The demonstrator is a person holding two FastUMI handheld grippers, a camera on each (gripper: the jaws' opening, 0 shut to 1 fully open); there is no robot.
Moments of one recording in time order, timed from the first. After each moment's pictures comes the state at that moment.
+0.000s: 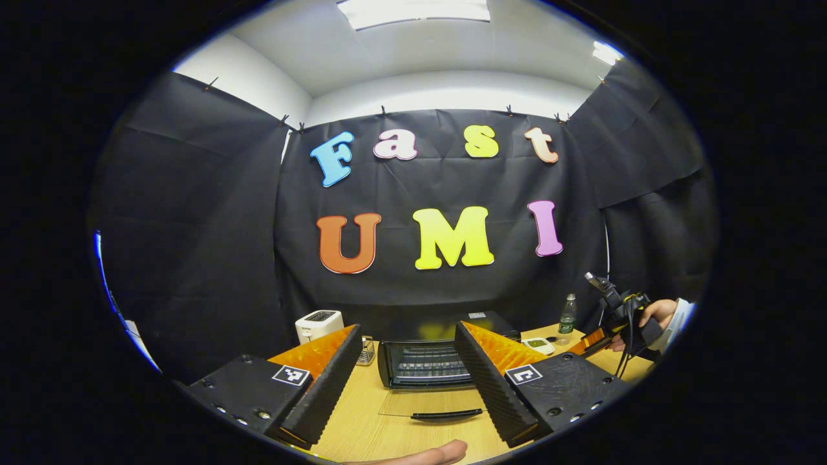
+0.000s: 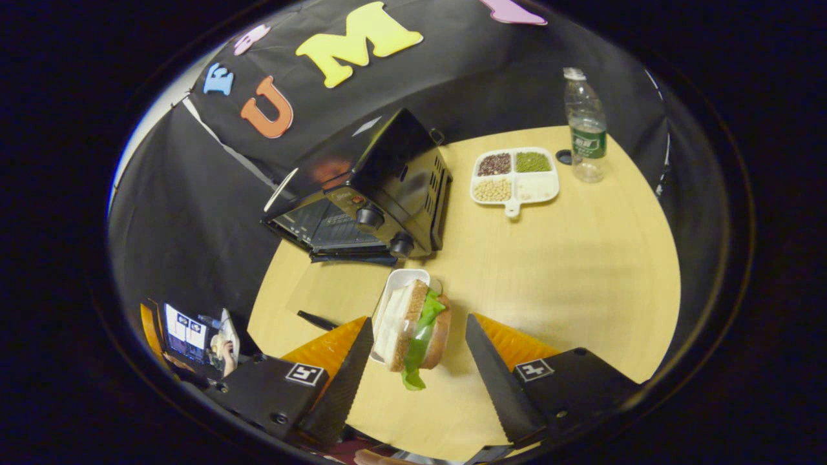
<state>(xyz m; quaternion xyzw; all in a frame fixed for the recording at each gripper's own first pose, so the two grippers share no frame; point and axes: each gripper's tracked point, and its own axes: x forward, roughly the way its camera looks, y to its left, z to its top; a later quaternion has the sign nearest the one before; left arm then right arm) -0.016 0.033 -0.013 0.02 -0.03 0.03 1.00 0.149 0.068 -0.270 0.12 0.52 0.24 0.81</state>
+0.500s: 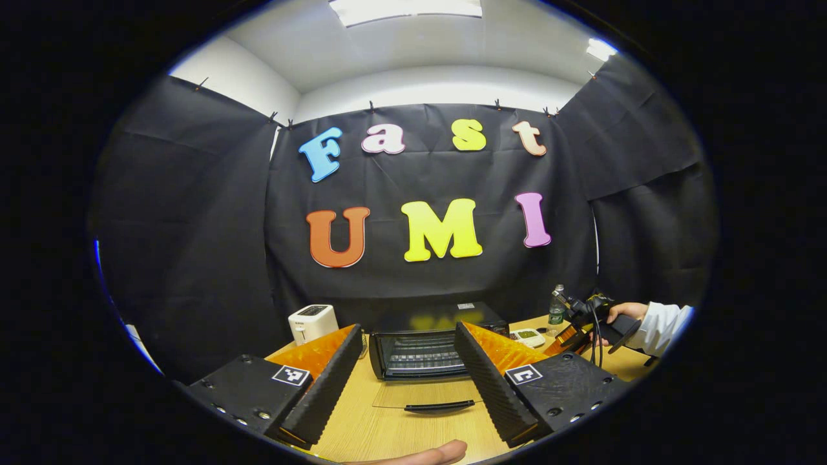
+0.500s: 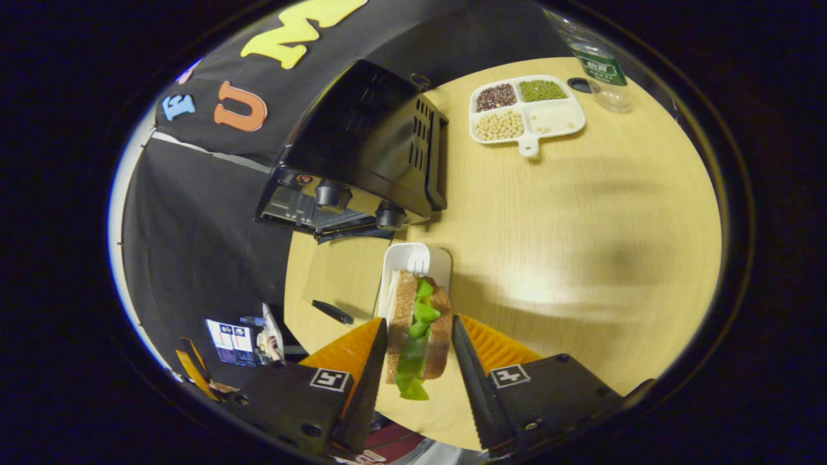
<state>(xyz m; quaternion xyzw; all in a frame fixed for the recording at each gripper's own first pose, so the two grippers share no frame) -0.022 0.028 -0.026 0.02 0.00 0.02 1.00 0.151 0.087 -0.301 0.22 0.62 0.26 0.71</state>
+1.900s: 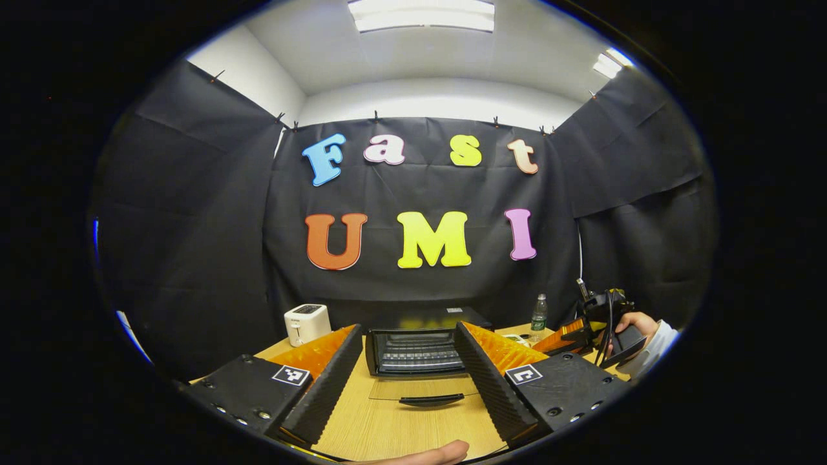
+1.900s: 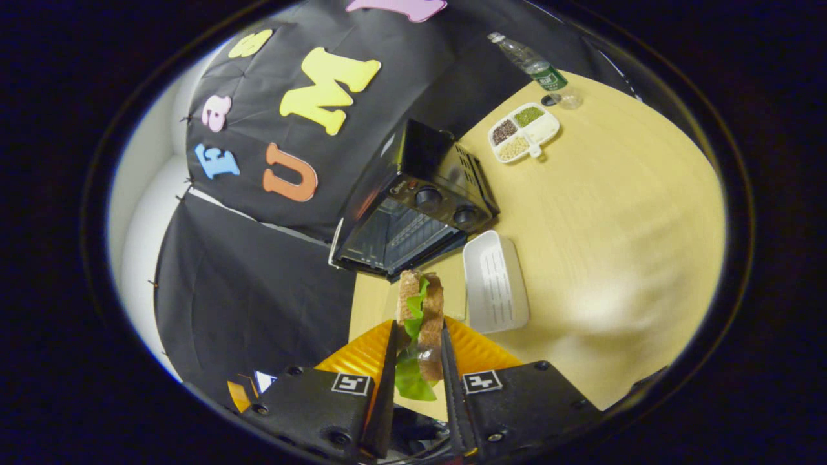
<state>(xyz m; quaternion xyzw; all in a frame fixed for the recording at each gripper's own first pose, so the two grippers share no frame) -0.076 0.049 -0.013 -0.01 -0.04 -0.01 1.00 0.078 0.151 -0.223 0.40 0.43 0.22 0.78</state>
